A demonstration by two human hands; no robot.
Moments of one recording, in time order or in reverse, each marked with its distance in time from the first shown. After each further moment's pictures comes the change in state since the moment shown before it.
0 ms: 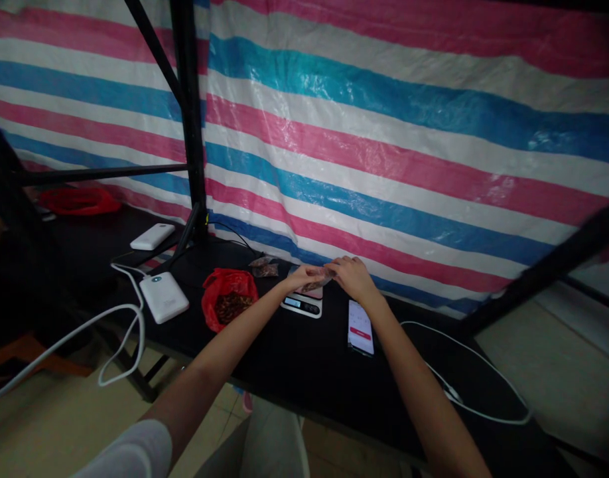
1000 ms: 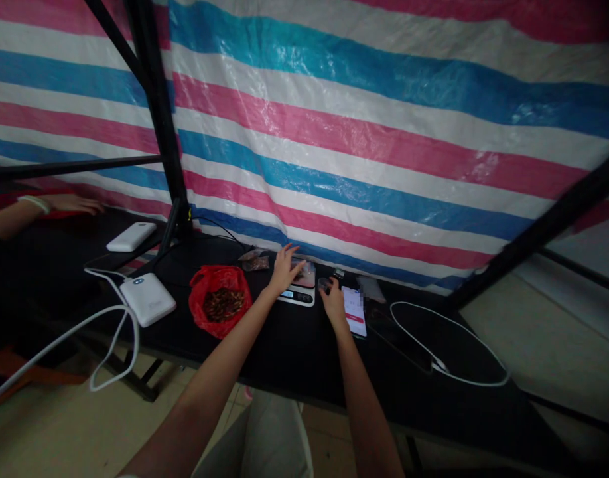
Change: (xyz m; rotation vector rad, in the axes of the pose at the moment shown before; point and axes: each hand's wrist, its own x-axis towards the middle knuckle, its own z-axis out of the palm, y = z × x) left_hand -0.028 -0.002 0.001 0.969 0.497 0.284; right_hand -0.052 -0.042 0.162 0.910 0.378 0.848
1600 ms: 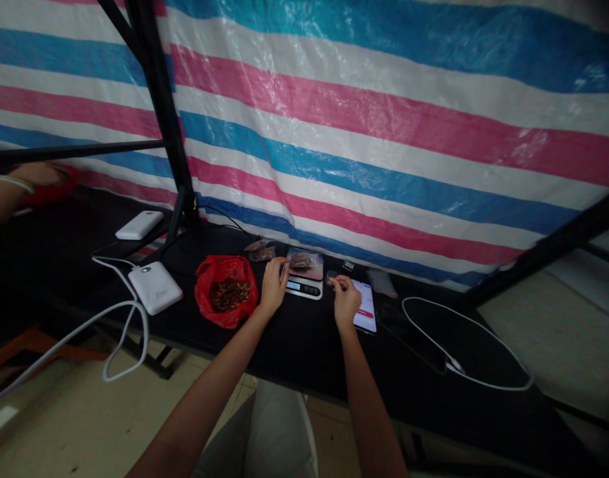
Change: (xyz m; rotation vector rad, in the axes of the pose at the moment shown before) left_hand -0.058 -0.002 -0.023 0.008 0.173 -0.073; right_hand -0.025 -0.038 -0.017 -0.067 0.185 0.030
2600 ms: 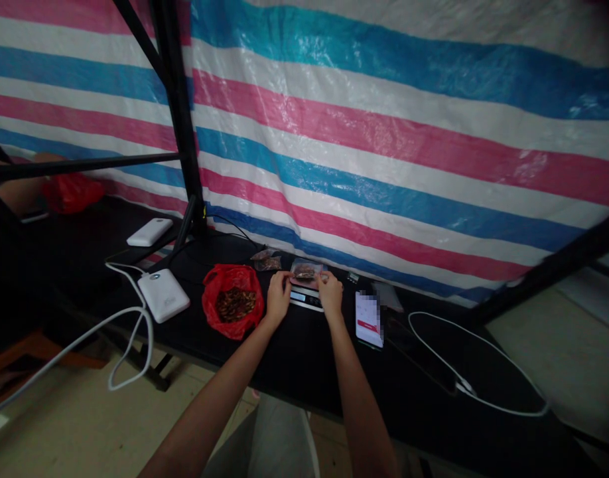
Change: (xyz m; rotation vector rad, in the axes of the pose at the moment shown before) left_hand -0.002 -0.013 0.006 -0.067 0.046 -0.096; right_hand 0.031 -0.037 0.049 -0.155 -0.277 0.044
